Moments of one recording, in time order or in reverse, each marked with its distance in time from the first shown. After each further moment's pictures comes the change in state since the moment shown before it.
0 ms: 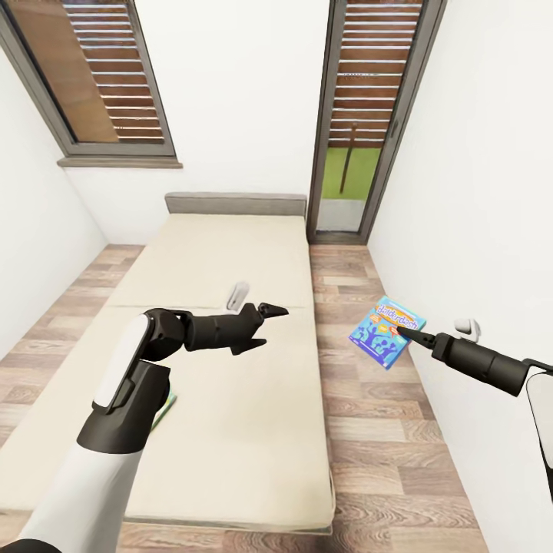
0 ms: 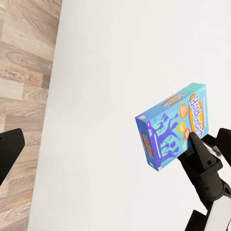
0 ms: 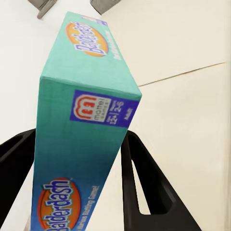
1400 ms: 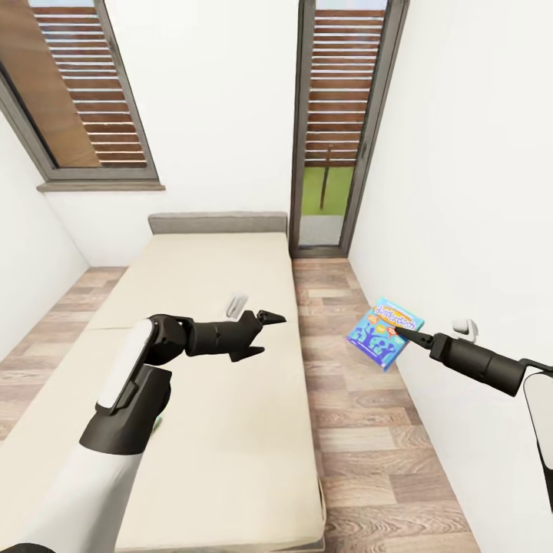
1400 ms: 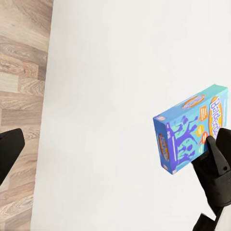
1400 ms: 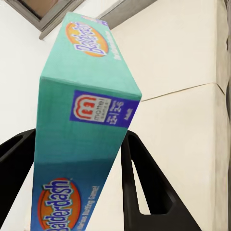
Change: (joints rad) left arm 0.014 0.005 0.004 0.051 -0.001 -0.002 -0.002; right arm 0.000 0.005 0.007 -0.001 0.000 0.000 -0.003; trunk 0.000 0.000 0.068
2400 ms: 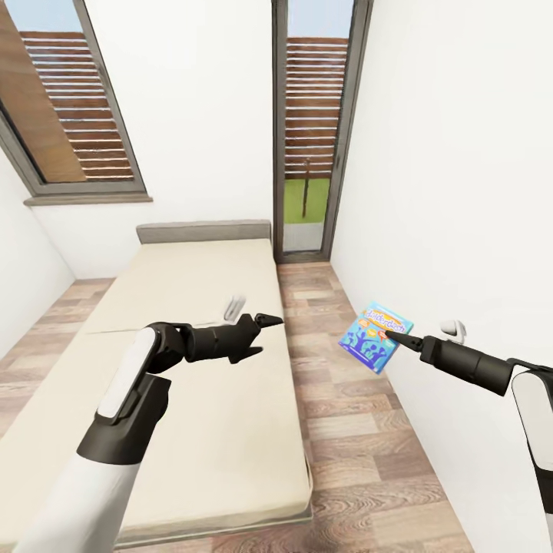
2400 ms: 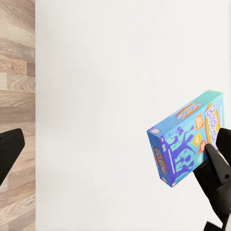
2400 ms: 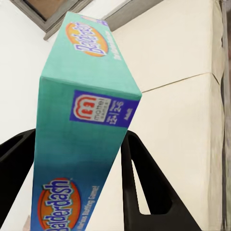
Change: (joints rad) left arm 0.037 0.006 0.001 -0.005 -0.126 0.004 -0.136; right arm 0.000 0.004 0.051 0.000 0.002 0.000 -0.002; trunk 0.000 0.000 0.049
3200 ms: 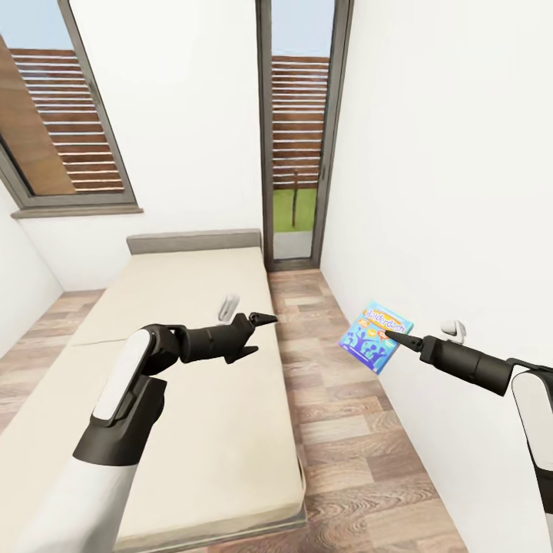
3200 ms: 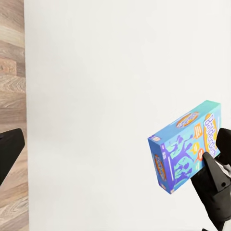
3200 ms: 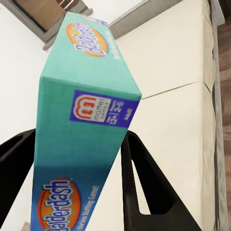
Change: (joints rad) left arm 0.013 0.000 0.039 0.002 -0.001 -0.001 -0.007; right arm 0.000 0.000 0.000 0.000 0.001 0.000 0.000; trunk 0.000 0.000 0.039
